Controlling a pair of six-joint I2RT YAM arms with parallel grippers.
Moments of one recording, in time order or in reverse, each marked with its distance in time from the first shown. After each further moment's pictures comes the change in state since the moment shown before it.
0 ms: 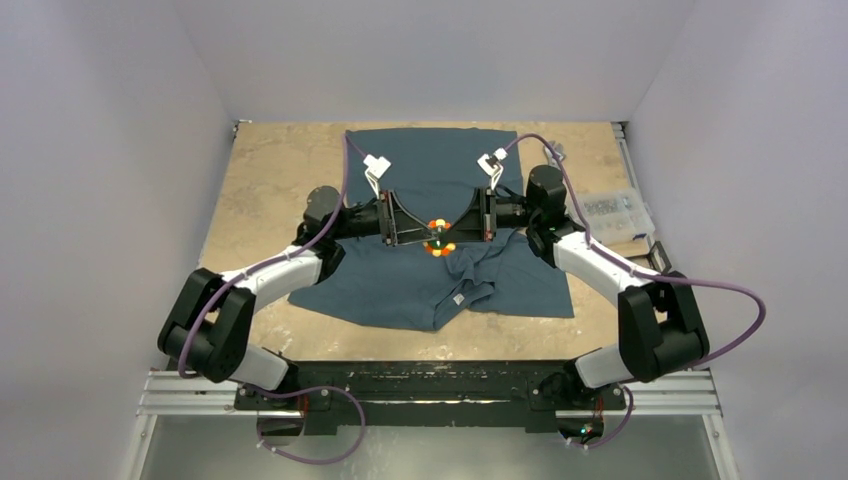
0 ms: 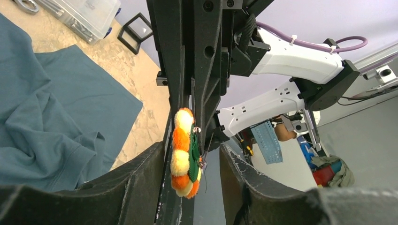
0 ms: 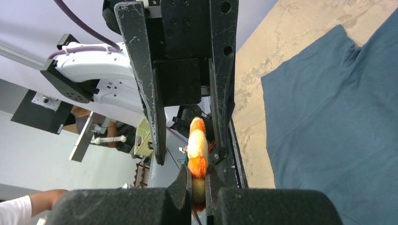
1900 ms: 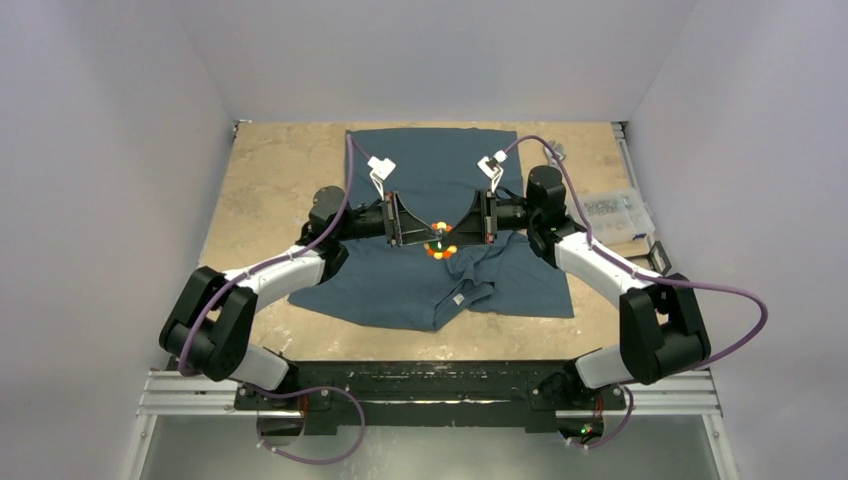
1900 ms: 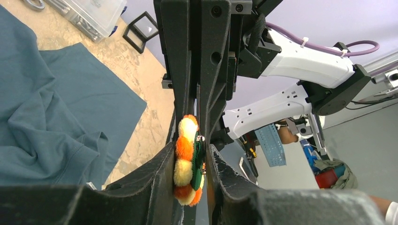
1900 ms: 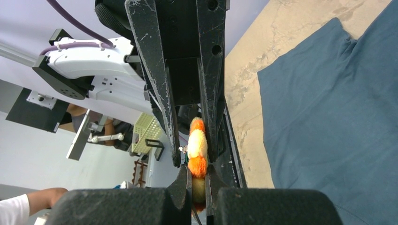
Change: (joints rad) left arm -0.027 0.013 0.011 -0.039 -0.040 0.029; right arm 0.000 -0.013 0.000 -0.082 -0.003 -0.060
